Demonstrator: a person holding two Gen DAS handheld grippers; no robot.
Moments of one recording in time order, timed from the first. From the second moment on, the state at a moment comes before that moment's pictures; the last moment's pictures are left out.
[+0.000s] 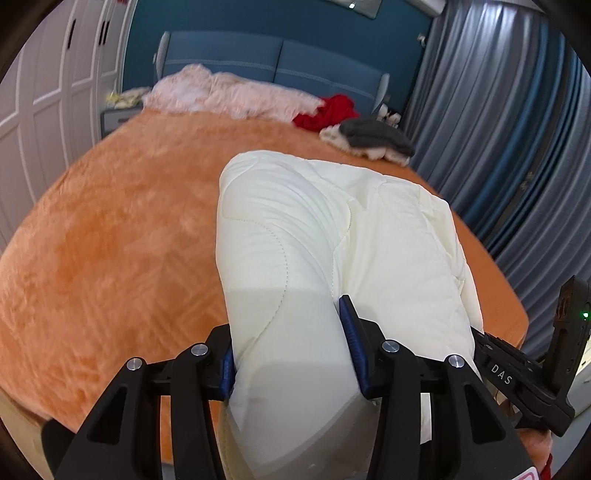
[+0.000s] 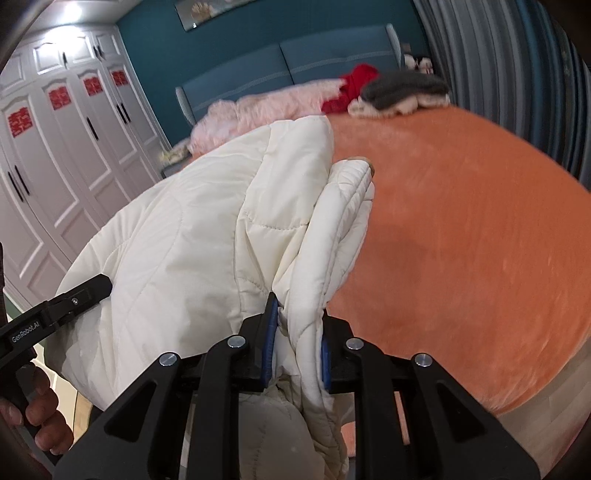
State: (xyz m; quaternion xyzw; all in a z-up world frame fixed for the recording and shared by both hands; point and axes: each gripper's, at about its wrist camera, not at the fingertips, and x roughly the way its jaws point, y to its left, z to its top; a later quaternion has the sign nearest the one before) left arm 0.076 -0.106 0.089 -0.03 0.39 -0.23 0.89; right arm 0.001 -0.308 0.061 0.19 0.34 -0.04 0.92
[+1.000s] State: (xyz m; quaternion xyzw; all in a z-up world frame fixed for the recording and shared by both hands) left arm 0.113 -0.018 0.252 -0.05 0.16 -0.26 0.95; right arm 0.082 -0.243 0.234 0.12 0.17 0.04 0.98
